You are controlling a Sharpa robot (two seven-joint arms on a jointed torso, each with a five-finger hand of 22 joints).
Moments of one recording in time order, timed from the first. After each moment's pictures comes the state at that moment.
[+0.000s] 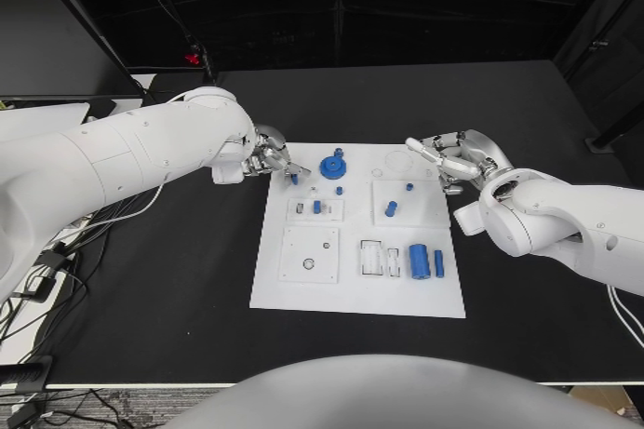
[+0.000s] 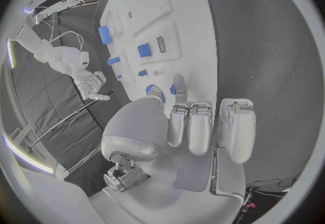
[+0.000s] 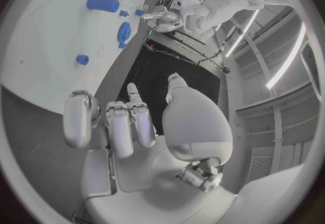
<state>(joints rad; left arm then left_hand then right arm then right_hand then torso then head) 1.40 -0.41 -0.24 0.90 -0.93 0.38 -0.26 1.09 0.19 -0.17 0.29 0.17 0.93 0.03 0.55 0.88 1.47 -0.02 1.58 1.31 1.47 -0.07 1.57 1.31 0.01 1.47 0.06 1.57 1.31 1.16 -0.99 -0.11 1.62 -0.51 -0.59 0.15 1.07 -0.04 -0.12 0.29 0.23 0.83 0.13 0.08 0.07 1.46 0.05 1.54 1.31 1.47 0.01 1.57 1.31 0.04 1.40 0.11 1.39 1.31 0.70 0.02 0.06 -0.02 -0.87</state>
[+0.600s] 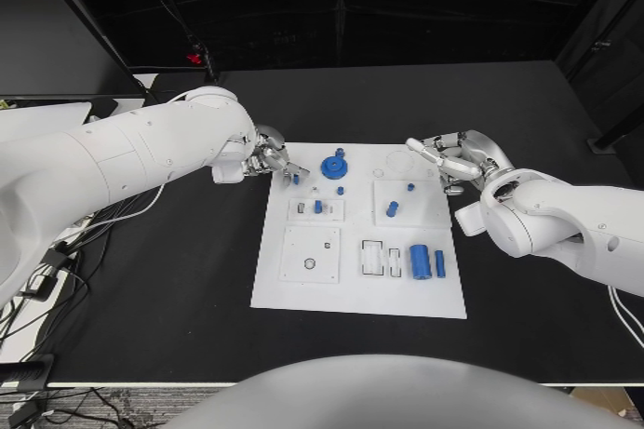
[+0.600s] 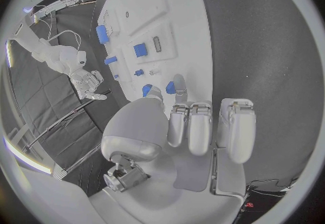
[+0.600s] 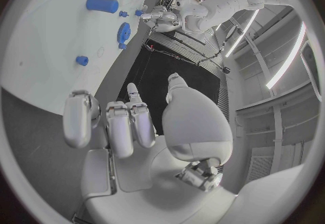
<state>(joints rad) 1.39 -0.40 -0.24 0.88 -0.93 0.39 -0.27 1.09 0.18 -0.18 0.29 0.17 0.93 0.03 0.54 0.87 1.47 -0.02 1.58 1.31 1.47 -0.07 1.57 1.31 0.01 1.47 0.06 1.57 1.31 1.16 -0.99 -0.11 1.62 -0.51 -0.59 0.15 1.07 -0.04 -0.12 0.29 0.23 0.83 0.13 0.08 0.07 1.46 0.05 1.54 1.31 1.47 0.01 1.57 1.31 0.04 1.40 0.11 1.39 1.31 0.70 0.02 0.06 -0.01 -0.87</state>
